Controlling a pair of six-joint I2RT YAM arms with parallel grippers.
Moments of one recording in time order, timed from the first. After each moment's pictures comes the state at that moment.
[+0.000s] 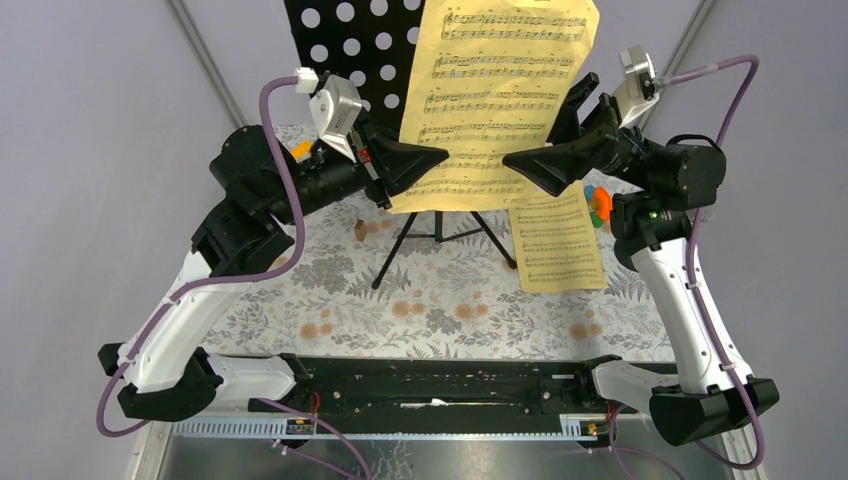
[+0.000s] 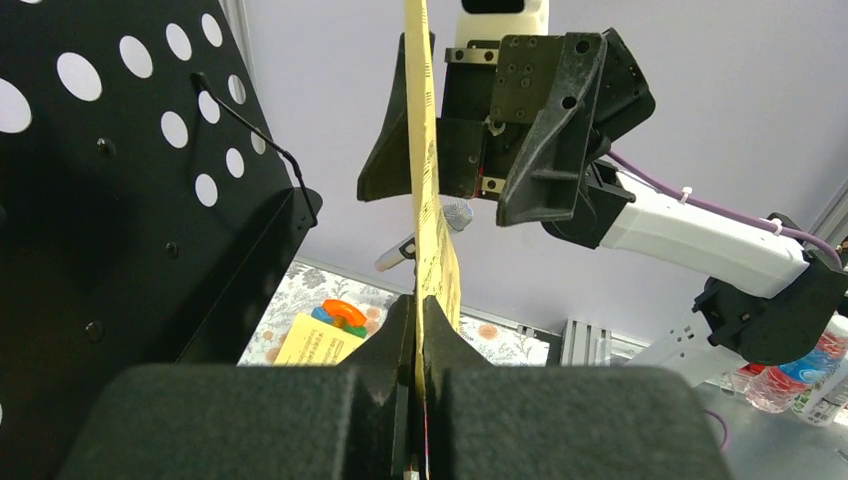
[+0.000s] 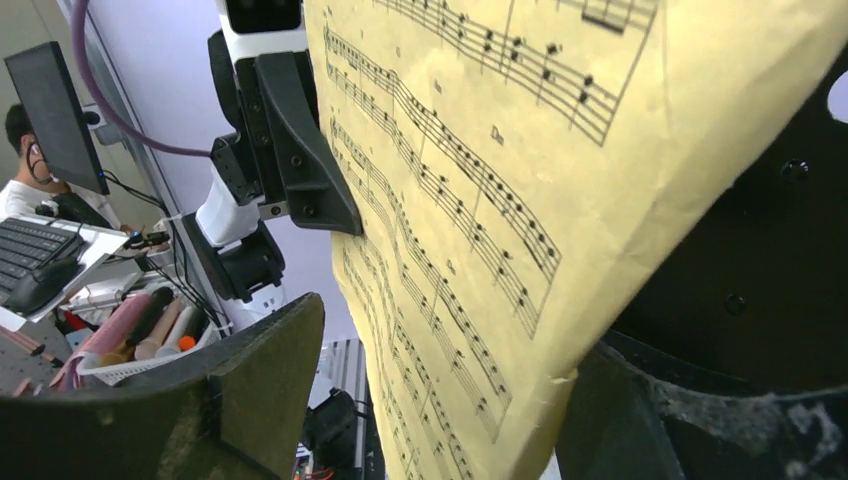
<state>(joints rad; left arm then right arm) -0.86 1.21 1.79 -0.32 0.35 -0.17 0.25 1.16 1.39 0.58 -1.03 0.88</state>
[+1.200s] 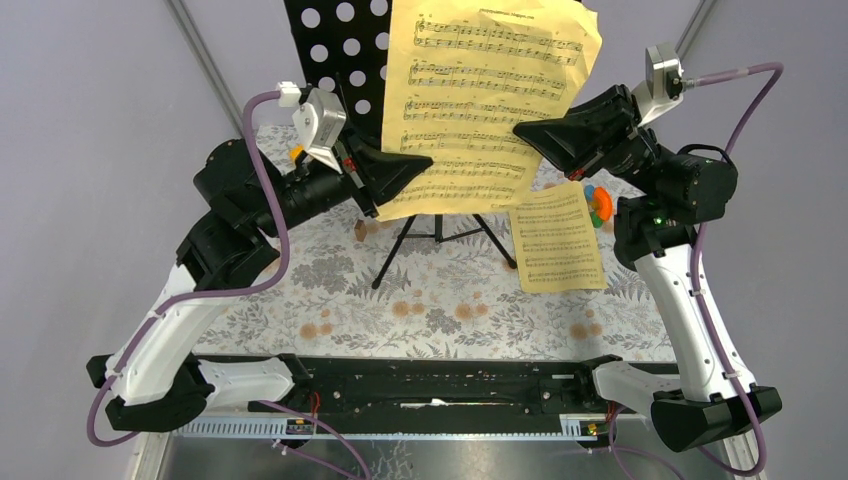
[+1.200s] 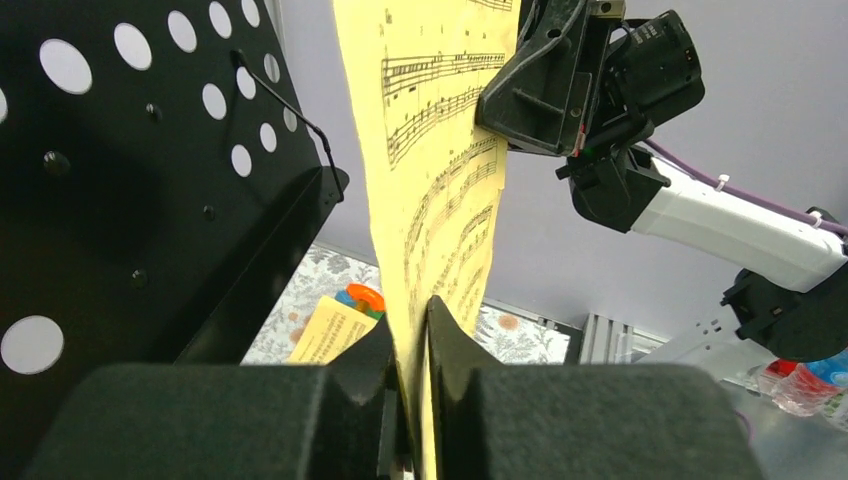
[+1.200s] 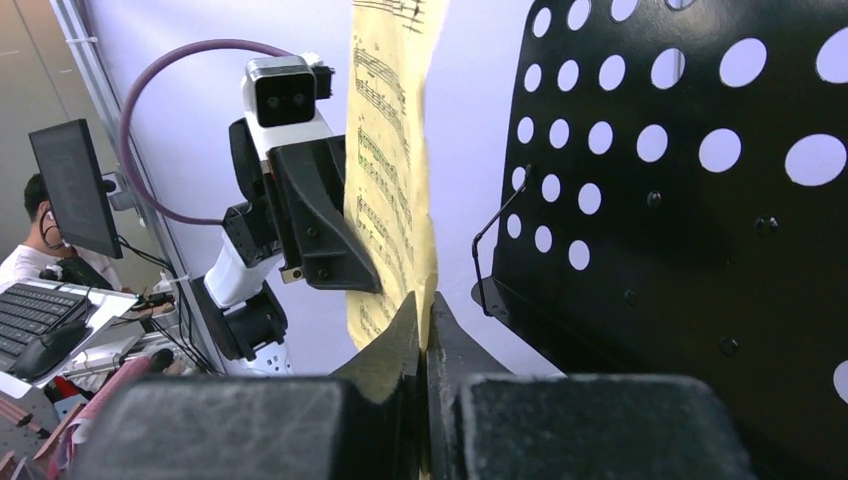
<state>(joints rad) -0.86 1.14 1.73 -0.35 0.29 -0.14 0.25 1.13 1.38 0.67 -0.91 0.96</state>
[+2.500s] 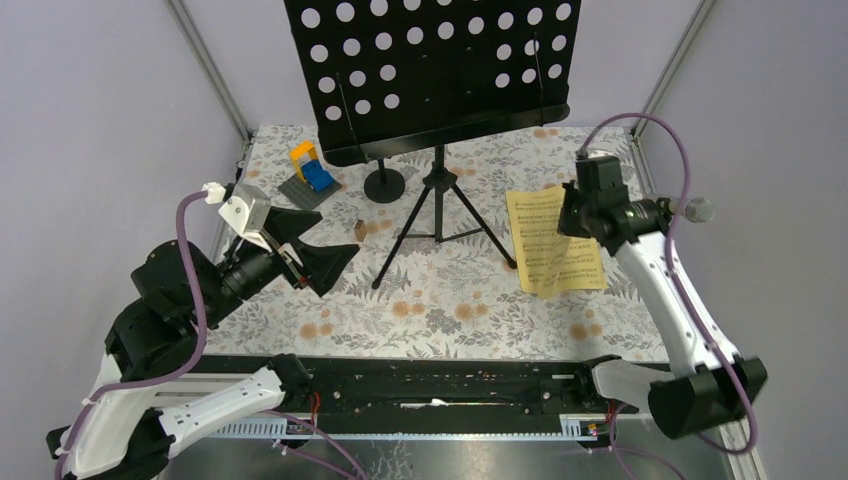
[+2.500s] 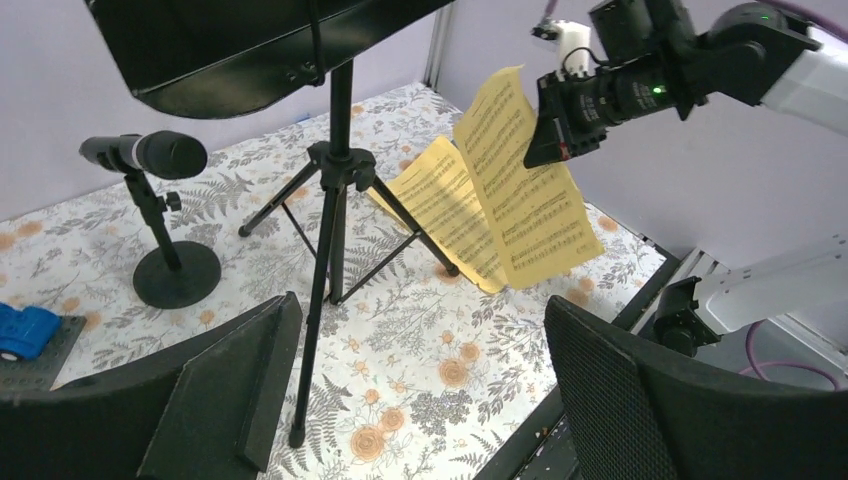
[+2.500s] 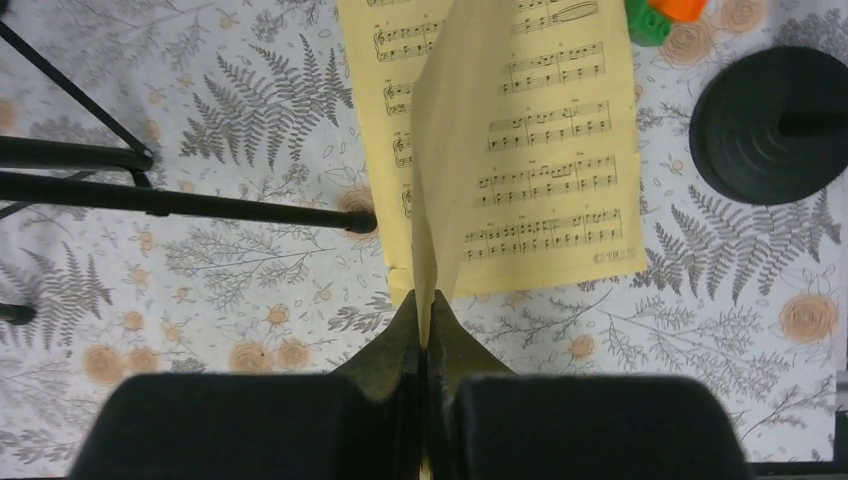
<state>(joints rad) -0.86 0.66 1.35 -0.68 -0.06 -0.18 0.25 1.13 1.21 -0.90 0.17 0.34</state>
